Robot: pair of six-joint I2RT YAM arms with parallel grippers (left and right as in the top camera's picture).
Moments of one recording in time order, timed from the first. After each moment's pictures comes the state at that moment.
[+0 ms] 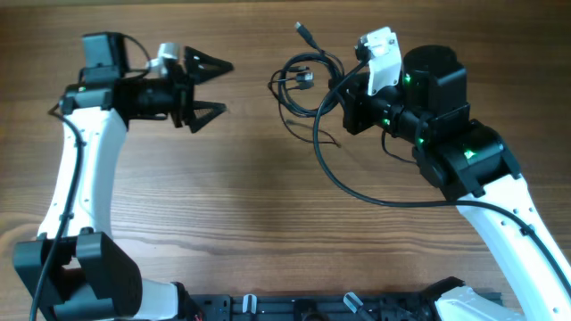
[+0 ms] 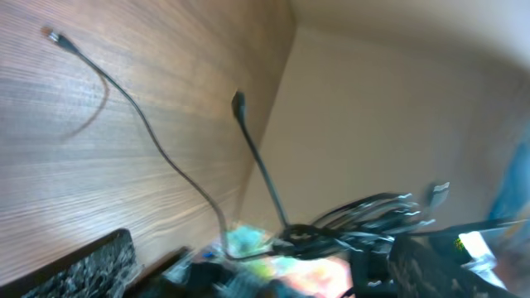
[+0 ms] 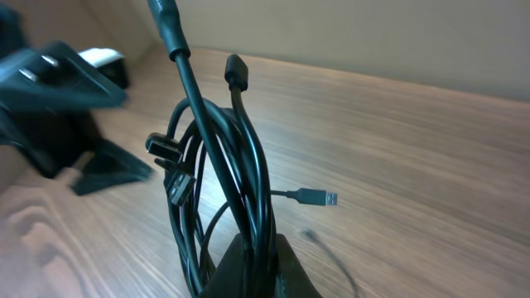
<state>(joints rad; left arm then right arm) 0.10 1.62 1.36 -0.80 1.15 -0.71 0.42 1.28 1.30 -0.53 -0.30 0.17</state>
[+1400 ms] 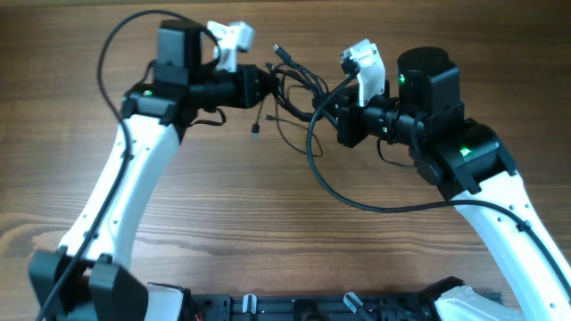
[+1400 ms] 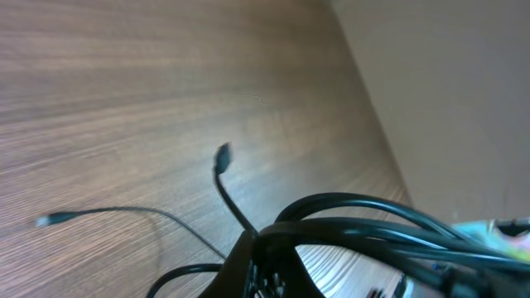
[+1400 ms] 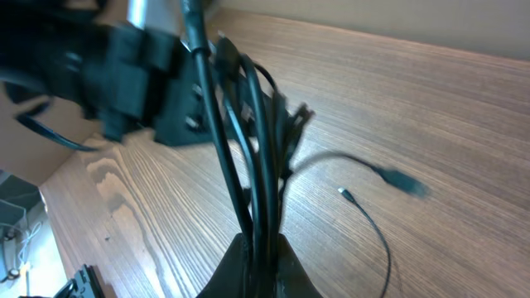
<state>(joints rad) -0.19 1.56 1.36 -0.55 0.72 -0.30 0.42 1.29 1.30 -0.58 -0.49 0.13</state>
